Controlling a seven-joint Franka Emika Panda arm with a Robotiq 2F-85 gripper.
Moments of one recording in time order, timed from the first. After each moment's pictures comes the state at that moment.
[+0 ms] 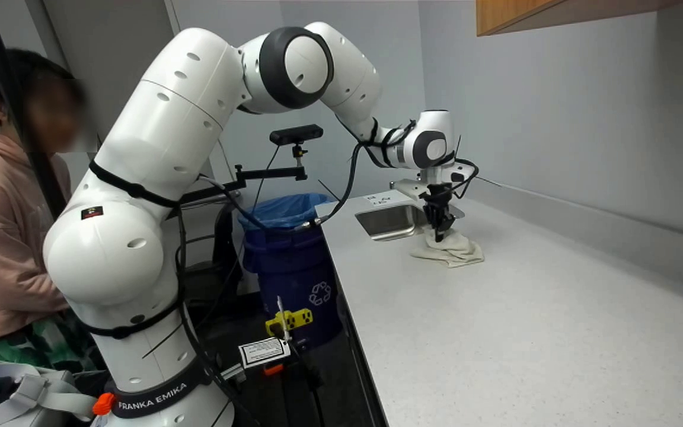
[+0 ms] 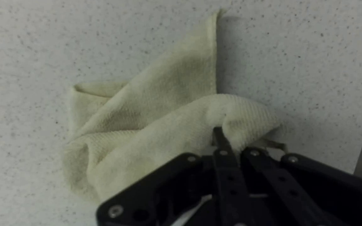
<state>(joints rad) 0.34 0.74 0.07 -1.50 -0.01 2.28 0.46</state>
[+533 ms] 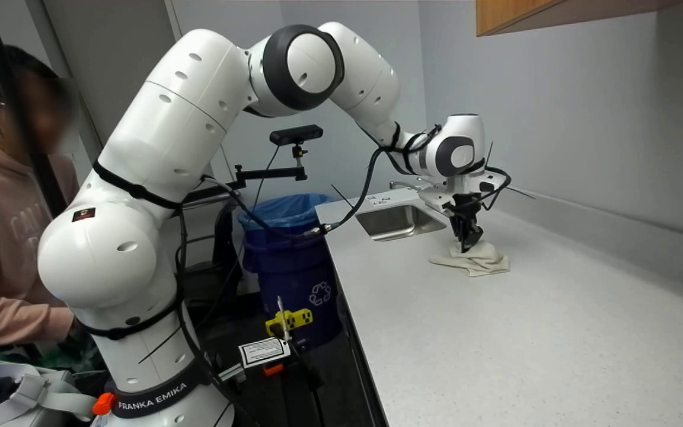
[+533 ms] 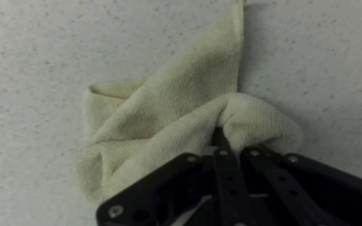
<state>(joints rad) 0.27 0.77 0.01 -1.50 0.01 2.28 0.45</state>
